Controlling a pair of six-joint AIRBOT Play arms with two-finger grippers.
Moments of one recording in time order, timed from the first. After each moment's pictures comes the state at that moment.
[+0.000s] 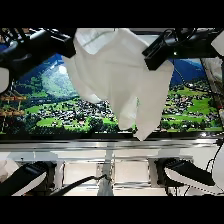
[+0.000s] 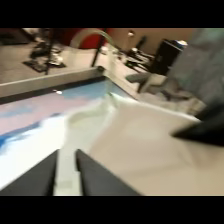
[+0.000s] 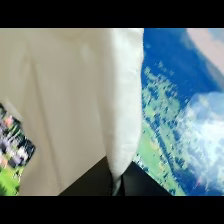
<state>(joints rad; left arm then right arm) -0.41 -1.00 1.36 1.02 -0.56 -1.21 0.30 -1.24 1.81 -1.31 1.30 1.06</state>
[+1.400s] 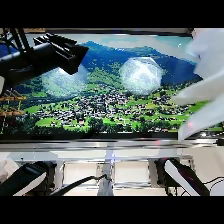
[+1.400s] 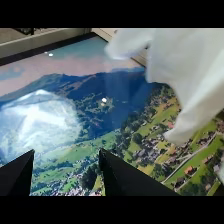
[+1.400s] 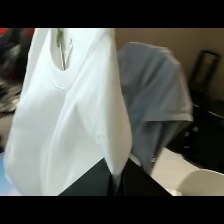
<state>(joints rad) -0.43 -0.97 1.36 1.07 -0.72 -1.21 -0.41 -0.99 1.95 -2.09 1.08 1.75</state>
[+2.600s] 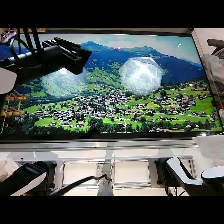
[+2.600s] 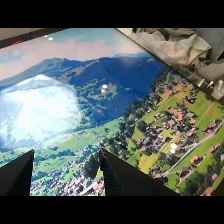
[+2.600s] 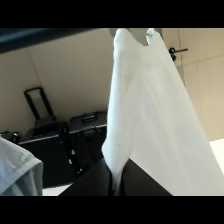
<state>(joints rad) -0.43 -1.03 1.36 1.08 -0.73 -1.20 -1.16 -1.00 1.98 -2.07 1.01 2.11</state>
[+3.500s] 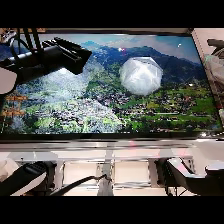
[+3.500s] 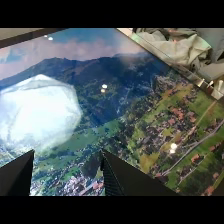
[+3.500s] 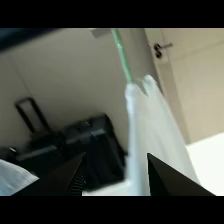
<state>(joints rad) -0.43 -1.03 1.36 1.08 -0.73 -1.20 -1.32 -1.03 1.98 -1.94 0.90 2.14</state>
